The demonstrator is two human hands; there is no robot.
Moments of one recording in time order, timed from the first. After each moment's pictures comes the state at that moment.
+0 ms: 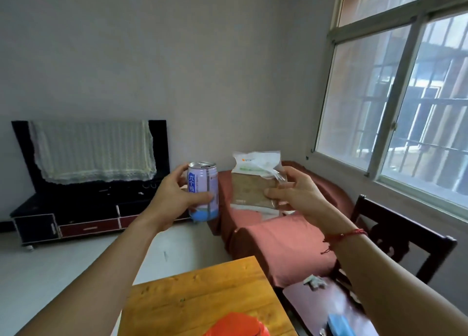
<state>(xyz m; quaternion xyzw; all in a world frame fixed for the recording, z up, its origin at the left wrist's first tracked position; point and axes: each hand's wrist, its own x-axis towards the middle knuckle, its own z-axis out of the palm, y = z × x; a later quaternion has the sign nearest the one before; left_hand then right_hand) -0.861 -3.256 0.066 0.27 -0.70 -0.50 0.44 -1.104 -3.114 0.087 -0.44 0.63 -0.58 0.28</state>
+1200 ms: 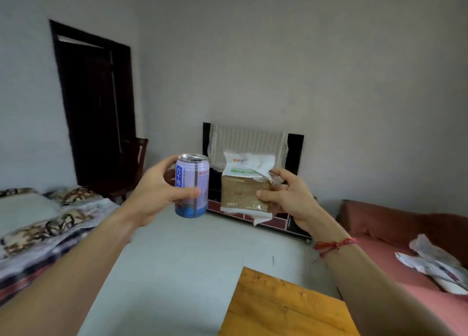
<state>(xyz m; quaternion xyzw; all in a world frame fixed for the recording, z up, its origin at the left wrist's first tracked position) -0.565 -3.150 0.096 0.45 -0.60 -0.32 0.57 -0.848 -3.195 0.101 -0.61 0.41 -0.47 0.48</state>
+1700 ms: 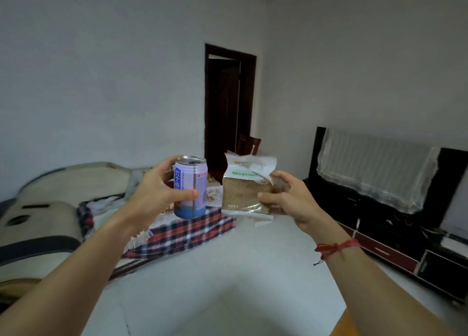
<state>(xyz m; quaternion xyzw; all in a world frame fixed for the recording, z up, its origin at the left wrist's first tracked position) -0.380 -2.978 0.089 0.60 -0.46 -0.18 0.63 -0.607 -3.161 0.088 -0.69 0.26 -0.33 0.59</state>
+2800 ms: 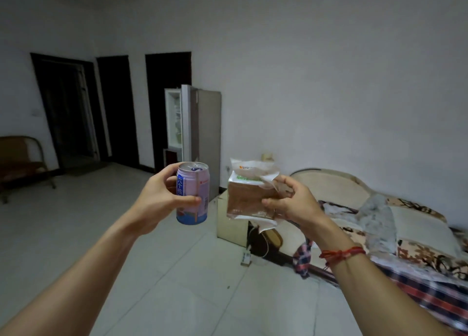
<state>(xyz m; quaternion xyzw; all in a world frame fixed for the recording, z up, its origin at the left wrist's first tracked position) -0.474 -2.556 0.084 0.76 -0.07 0.20 0.62 -0.385 -2.842 0.072 -0.73 -0.17 0.02 0.67</state>
